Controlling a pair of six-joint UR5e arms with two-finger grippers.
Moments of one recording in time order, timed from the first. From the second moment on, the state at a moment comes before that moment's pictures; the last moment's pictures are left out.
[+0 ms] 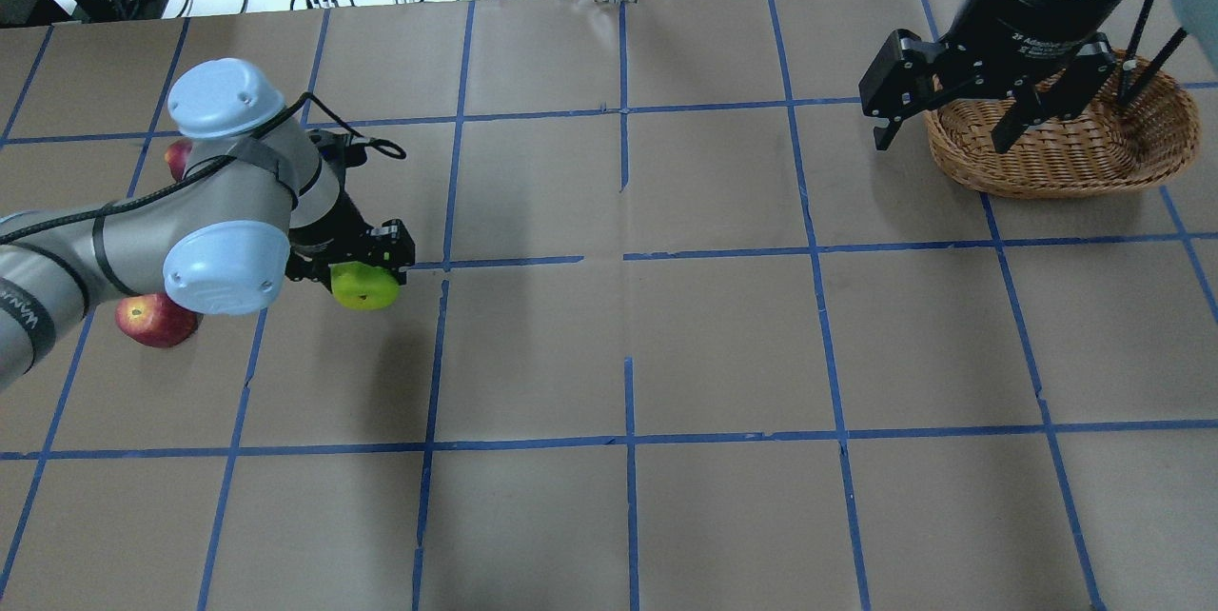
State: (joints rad) left arm -1.51 -1.78 -1.94 -1.06 1.58 -0.08; right arm 1.52 -1.62 1.56 -1.50 -1.54 0.01
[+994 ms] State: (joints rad) left arm -1.84 -2.05 -1.82 -0.66 1.36 -0.69; right arm 1.47 -1.52 1.62 -1.69 -1.53 0.01
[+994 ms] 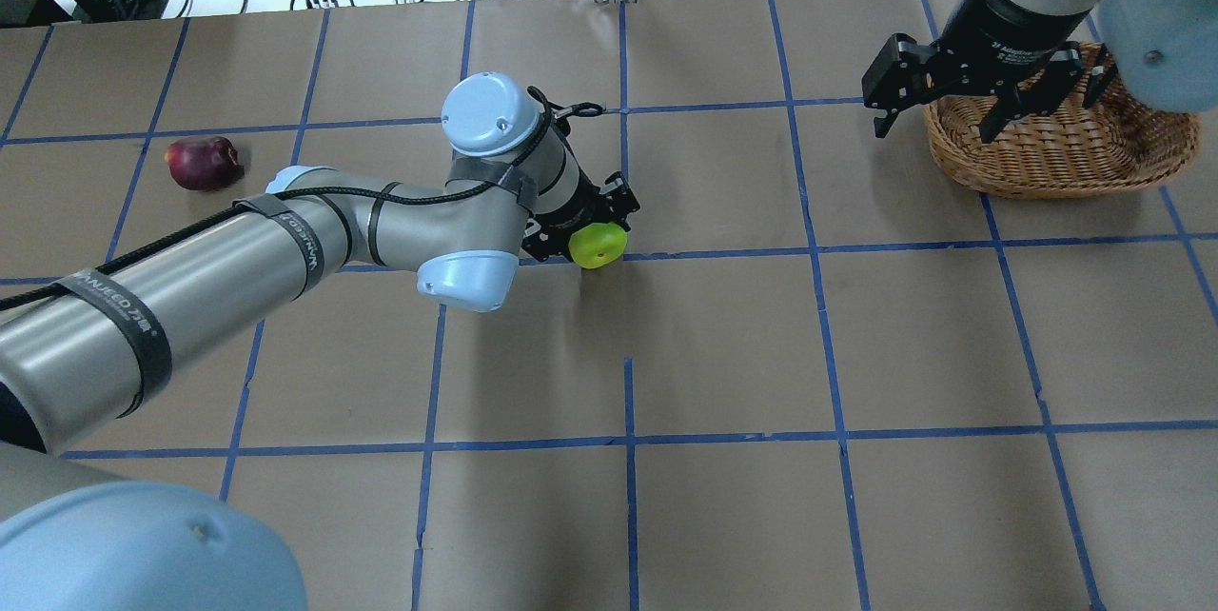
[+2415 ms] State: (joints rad) left arm -1.52 -1.93 -1.42 -1.45 1.53 -0.15; right arm 1.76 -1.29 1.61 -1.97 -1.47 0.01
